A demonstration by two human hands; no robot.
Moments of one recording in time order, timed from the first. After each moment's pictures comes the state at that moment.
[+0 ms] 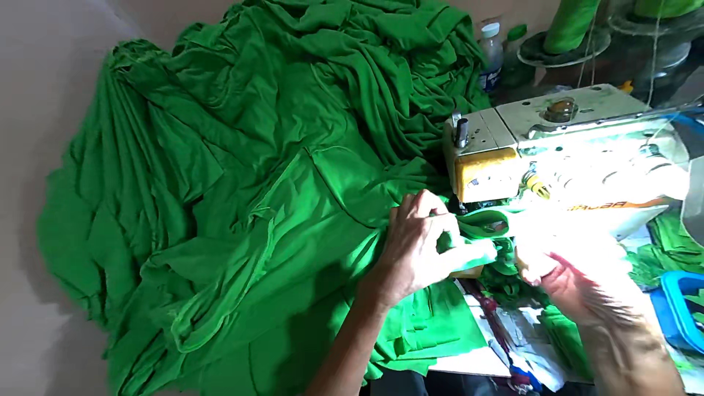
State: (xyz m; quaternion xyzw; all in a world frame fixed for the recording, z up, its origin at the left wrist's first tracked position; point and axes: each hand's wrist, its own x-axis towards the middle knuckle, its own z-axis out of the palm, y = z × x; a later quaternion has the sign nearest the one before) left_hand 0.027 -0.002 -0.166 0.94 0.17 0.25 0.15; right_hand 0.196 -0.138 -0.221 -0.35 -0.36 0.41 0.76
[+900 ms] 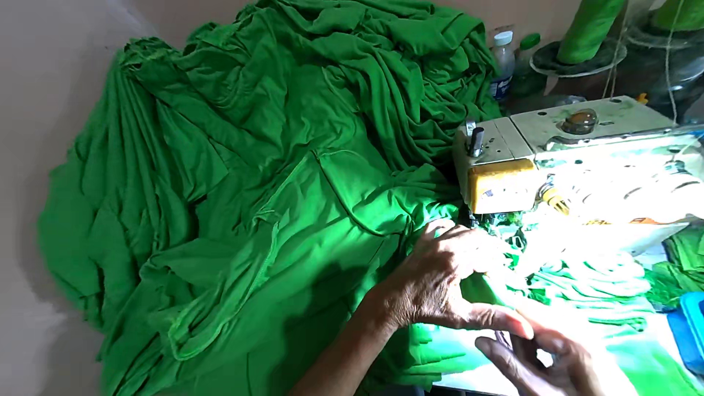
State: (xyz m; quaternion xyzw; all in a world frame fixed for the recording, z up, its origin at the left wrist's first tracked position) left_hand 0.027 0.002 -0.178 0.95 -0.02 0.23 0.20; right_hand 0.142 -0.169 -0.215 -0.53 -0.61 0.19 0.55
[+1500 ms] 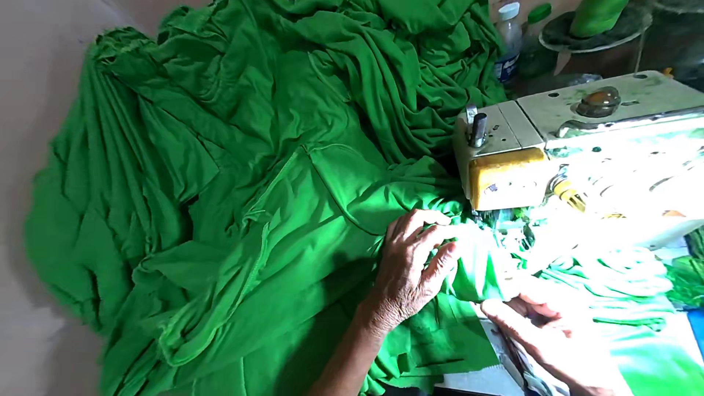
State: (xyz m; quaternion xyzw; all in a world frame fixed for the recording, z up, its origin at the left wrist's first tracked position) left_hand 0.017 0.010 -0.210 0.89 0.15 0.40 0.19; right_hand 0.154 -0.134 -0.255 -0.44 -0.51 0.25 0.69
